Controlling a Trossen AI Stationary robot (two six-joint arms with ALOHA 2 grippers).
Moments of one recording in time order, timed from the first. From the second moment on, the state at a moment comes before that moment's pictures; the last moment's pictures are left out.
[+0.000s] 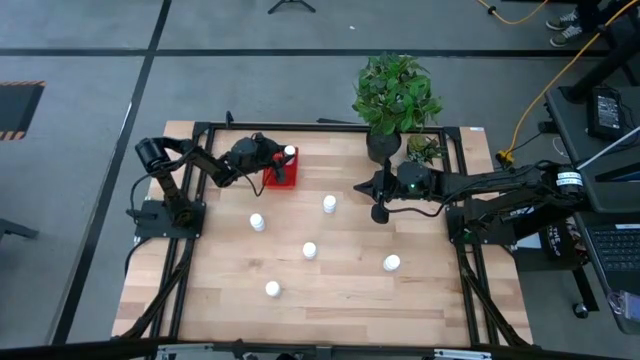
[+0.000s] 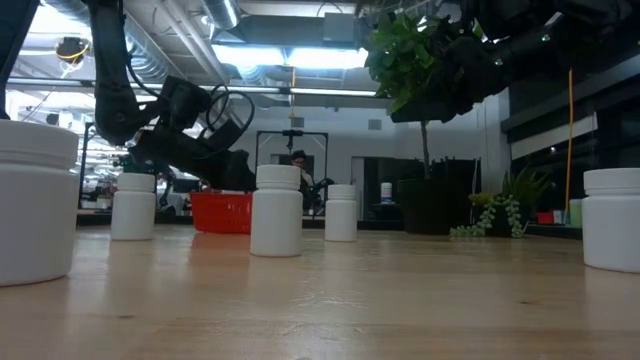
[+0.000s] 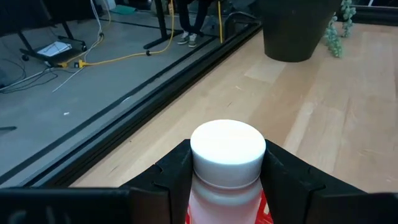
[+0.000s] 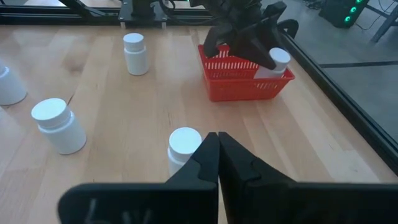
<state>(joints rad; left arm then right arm) 0.64 1.73 0.38 1.05 0.03 0.05 -0.13 1.19 0.55 0.24 0.06 -0.05</state>
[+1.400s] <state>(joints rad) 0.64 1.73 0.38 1.02 0.02 0.04 -0.13 1.19 0.55 0.24 0.06 -0.05</state>
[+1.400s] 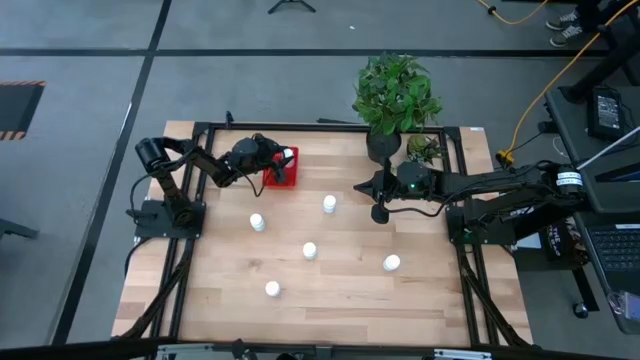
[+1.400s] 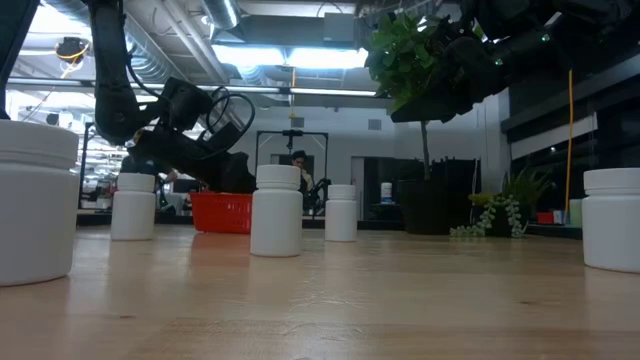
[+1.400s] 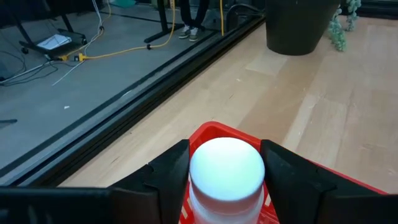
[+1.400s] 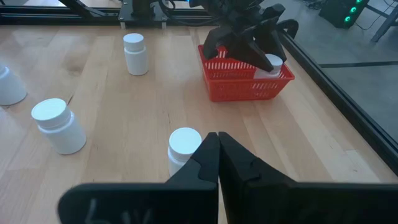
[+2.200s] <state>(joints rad) 0.64 1.71 0.38 1.09 0.03 0.07 -0.13 1.19 0.55 0.24 0.06 -0.07</state>
